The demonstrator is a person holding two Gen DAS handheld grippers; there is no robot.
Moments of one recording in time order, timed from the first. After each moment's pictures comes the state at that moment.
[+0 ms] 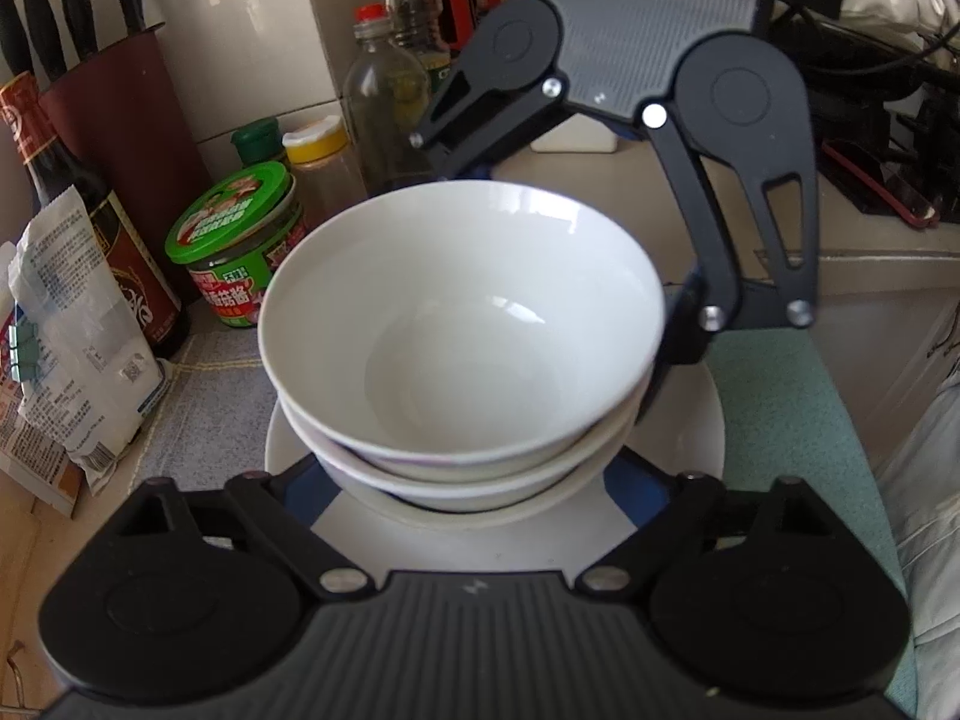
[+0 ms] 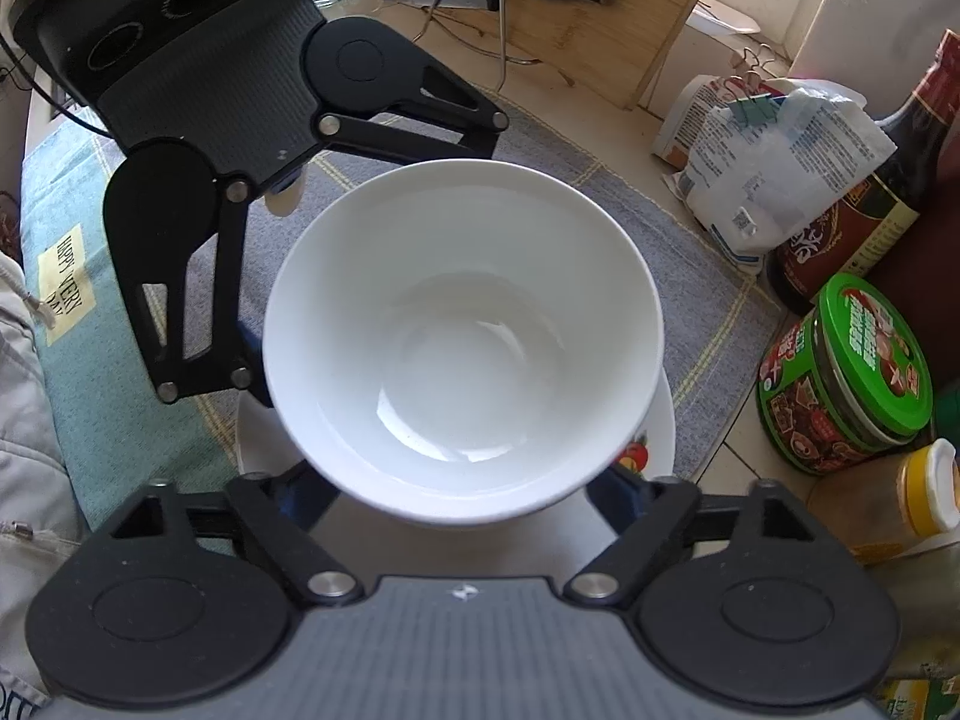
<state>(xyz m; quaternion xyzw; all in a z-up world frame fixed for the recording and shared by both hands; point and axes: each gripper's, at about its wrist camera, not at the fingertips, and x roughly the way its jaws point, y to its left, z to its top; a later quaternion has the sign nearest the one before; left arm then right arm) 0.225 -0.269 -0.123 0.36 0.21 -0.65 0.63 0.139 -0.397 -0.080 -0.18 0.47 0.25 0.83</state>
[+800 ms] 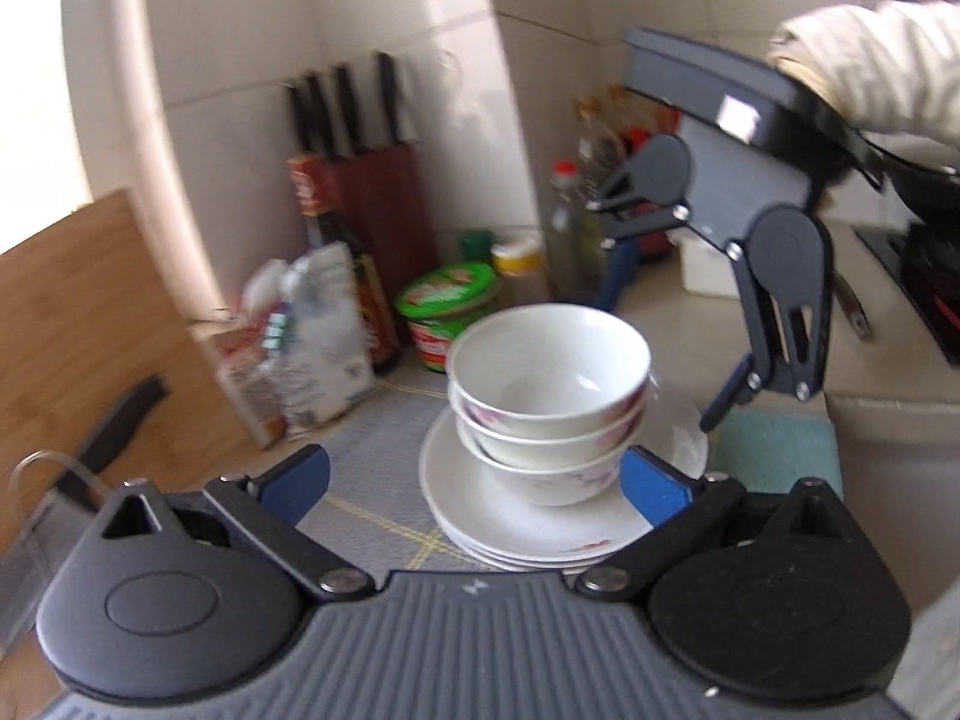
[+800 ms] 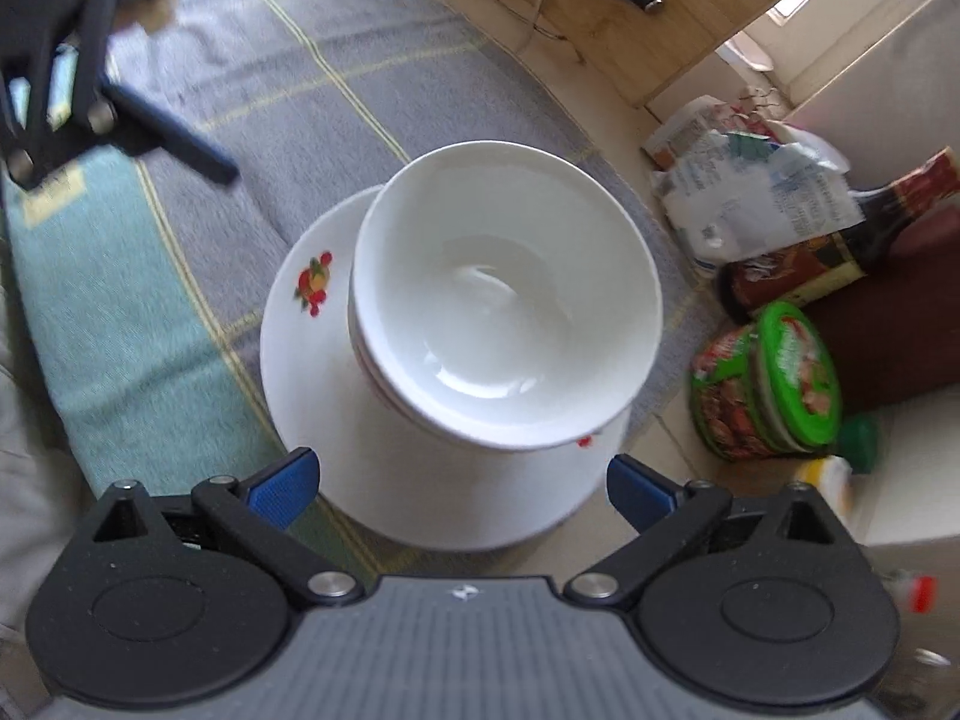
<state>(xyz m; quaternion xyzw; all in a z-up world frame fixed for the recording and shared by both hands) 0.163 -0.163 -0.059 0.23 0.14 -0.50 0.82 0.105 -0.360 -0.061 -0.34 0.50 0.17 0.78</state>
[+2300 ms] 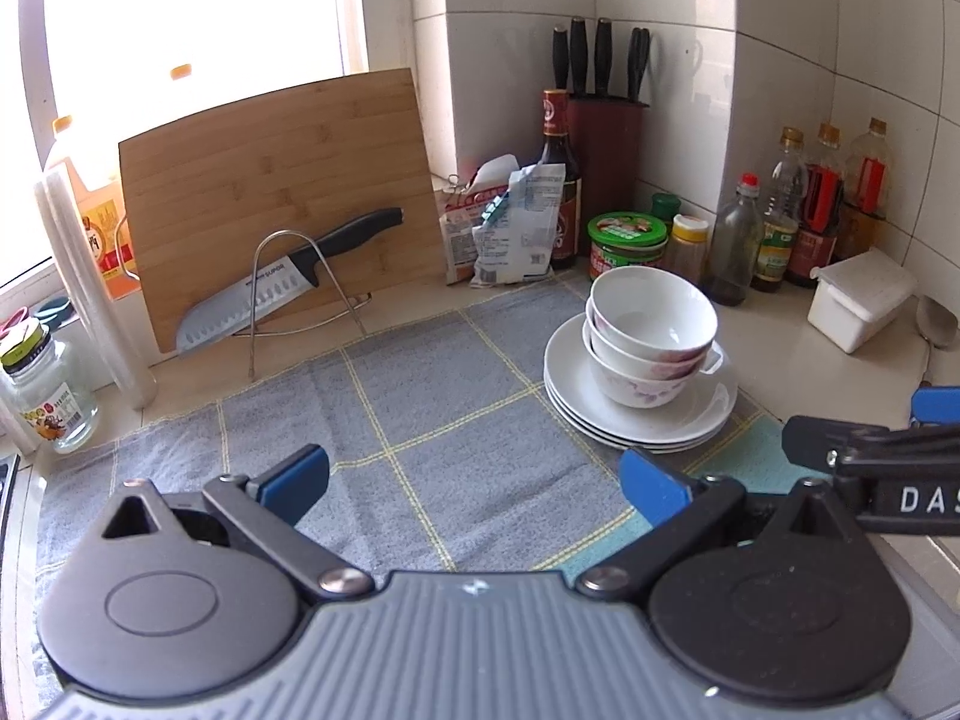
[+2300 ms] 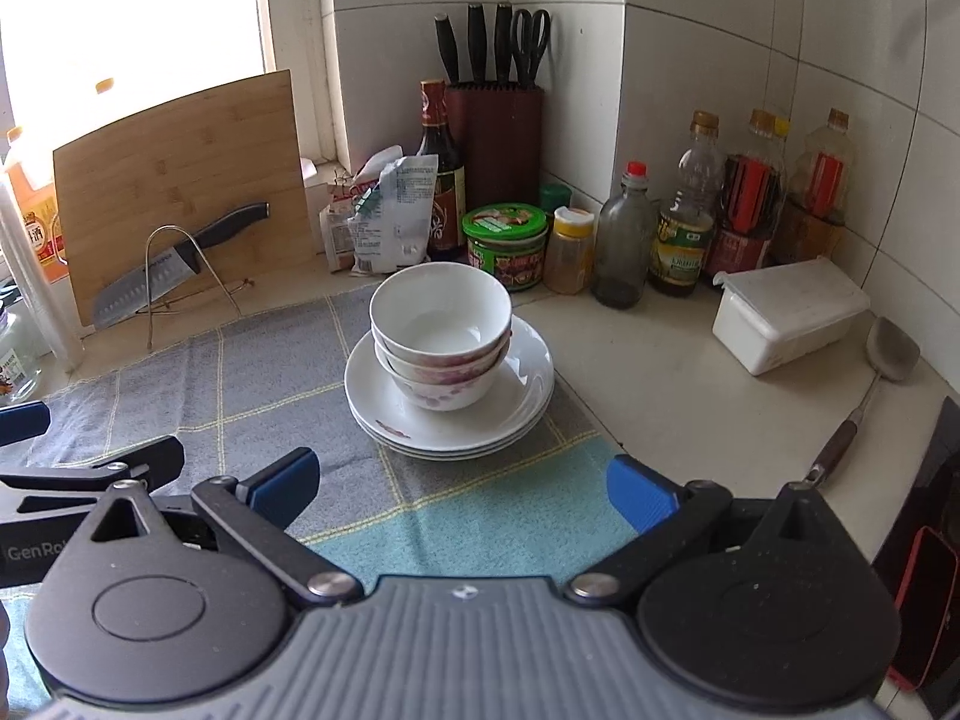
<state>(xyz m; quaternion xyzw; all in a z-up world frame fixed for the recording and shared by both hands) 0.085 -0.088 0.004 0.14 0.30 -0.28 0.90 -0.072 -0.233 0.007 0.13 0.32 -0.26 0.90</state>
